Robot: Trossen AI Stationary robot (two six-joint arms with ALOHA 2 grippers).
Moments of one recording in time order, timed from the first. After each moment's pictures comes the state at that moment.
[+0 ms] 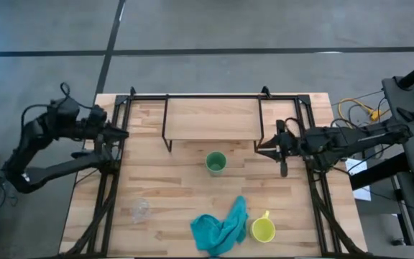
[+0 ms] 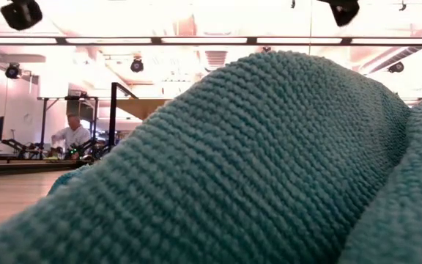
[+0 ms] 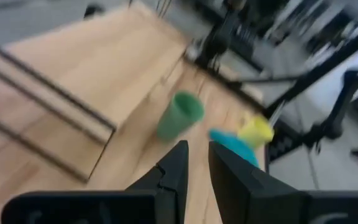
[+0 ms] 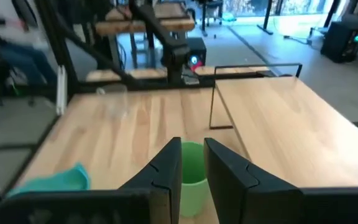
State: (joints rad) left arm 0.56 0.52 1.07 -1.08 0.43 -0.36; right arm 0.22 0.79 0.75 -0.23 0.24 0.08
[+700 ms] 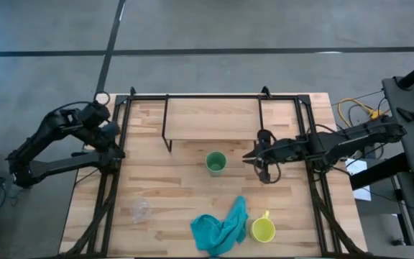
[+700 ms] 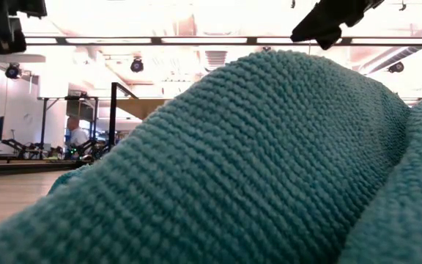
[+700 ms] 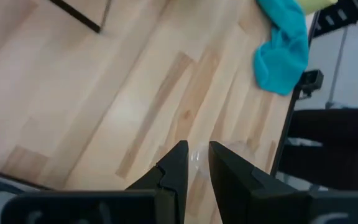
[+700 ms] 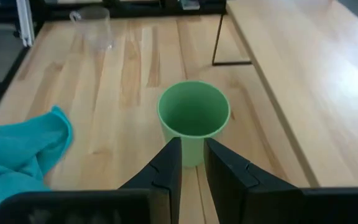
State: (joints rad) left arm 0.56 0.68 1.01 -1.51 0.49 -0.12; right arm 0.22 1.08 0.82 -0.32 0.24 0.15
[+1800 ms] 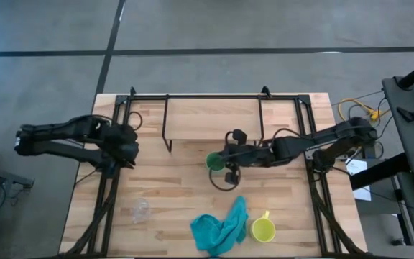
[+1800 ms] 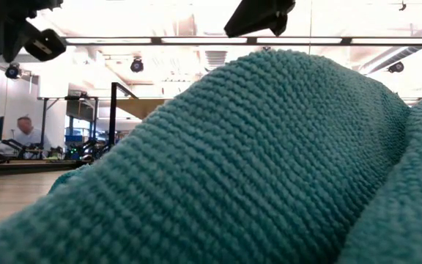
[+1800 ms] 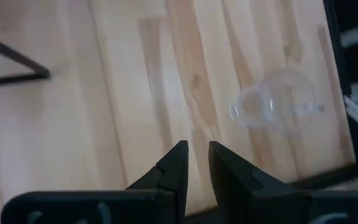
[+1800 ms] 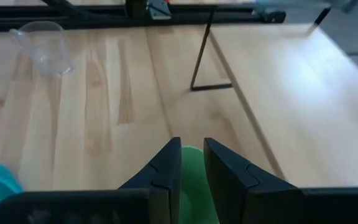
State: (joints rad) left arm 0.02 0.78 0.93 -1.31 0.27 0.12; right arm 0.22 1.53 1.24 -0.37 0.40 0.18
